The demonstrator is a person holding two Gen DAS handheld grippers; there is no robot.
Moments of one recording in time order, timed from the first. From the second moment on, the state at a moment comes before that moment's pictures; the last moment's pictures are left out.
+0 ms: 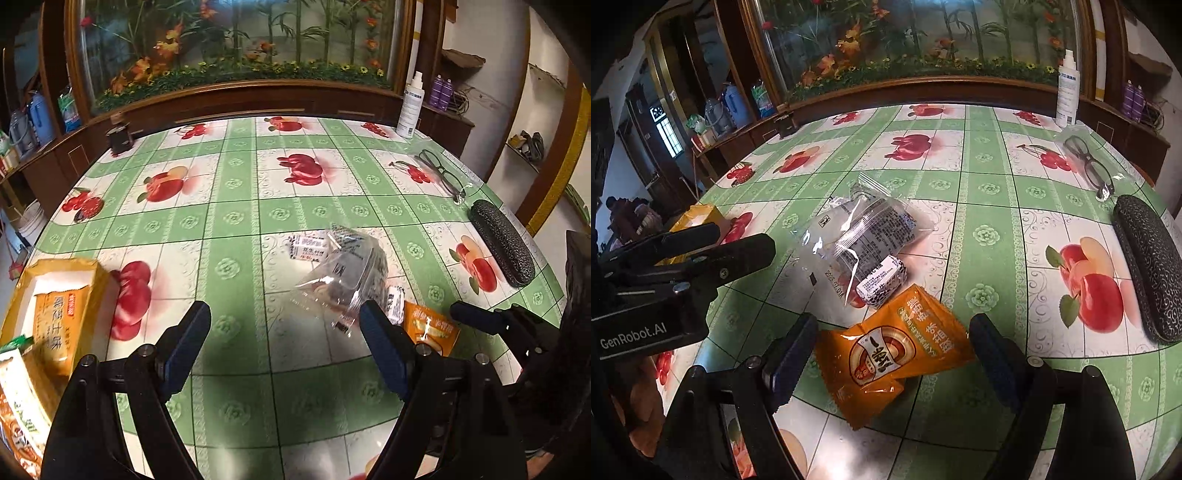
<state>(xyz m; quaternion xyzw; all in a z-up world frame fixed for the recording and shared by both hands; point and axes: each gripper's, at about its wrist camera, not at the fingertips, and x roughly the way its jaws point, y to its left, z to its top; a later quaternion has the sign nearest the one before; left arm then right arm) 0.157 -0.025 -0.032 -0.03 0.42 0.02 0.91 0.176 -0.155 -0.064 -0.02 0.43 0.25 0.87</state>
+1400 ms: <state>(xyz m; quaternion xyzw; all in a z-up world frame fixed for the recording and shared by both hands) 0.152 -0.027 -0.058 -0.08 0.43 -0.05 0.90 0.177 -0.213 -0.072 0.00 0.43 0.23 0.87</state>
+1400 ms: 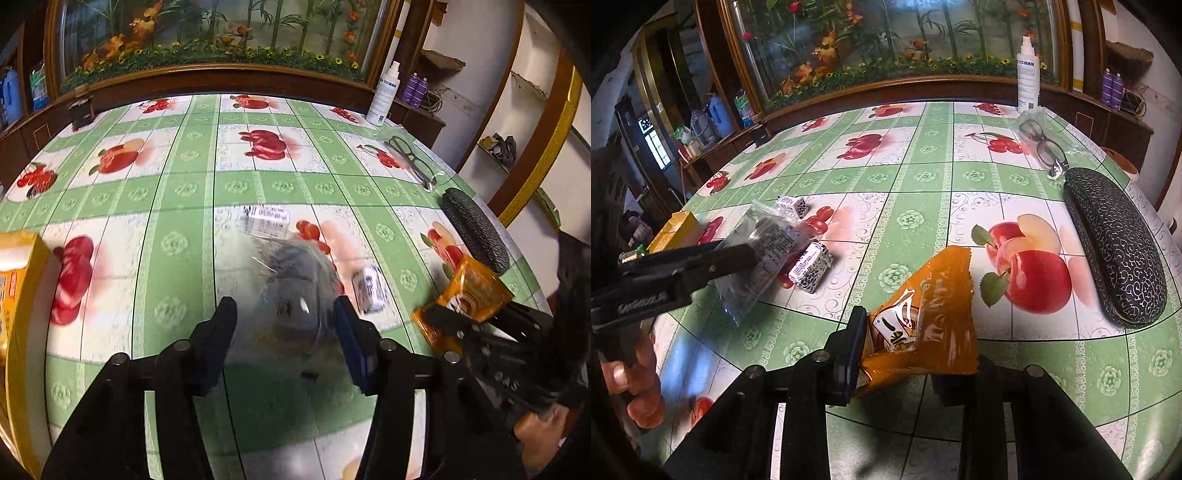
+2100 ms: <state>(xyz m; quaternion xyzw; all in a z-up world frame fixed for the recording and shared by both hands) 0.179 -0.045 -0.075 -0.04 0.46 -0.04 0.89 0.177 -0.213 -0.074 0.01 0.44 0.24 0.87</state>
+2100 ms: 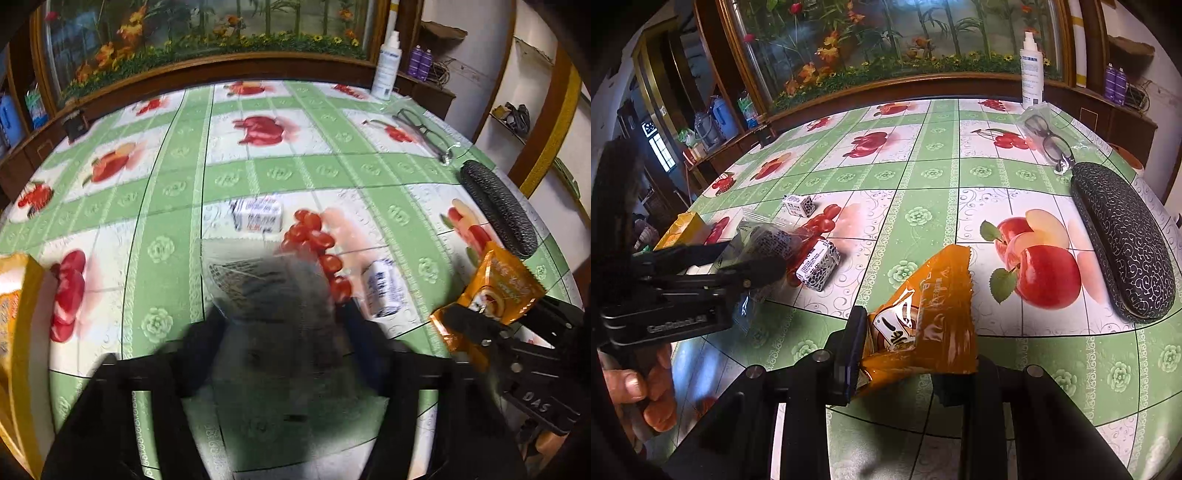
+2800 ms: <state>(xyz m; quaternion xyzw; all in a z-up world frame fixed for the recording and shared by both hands) 0.068 0.008 -0.026 -0.05 0.38 0.04 0.92 0.125 -0.184 -0.044 0.07 0.40 0.32 0.86</state>
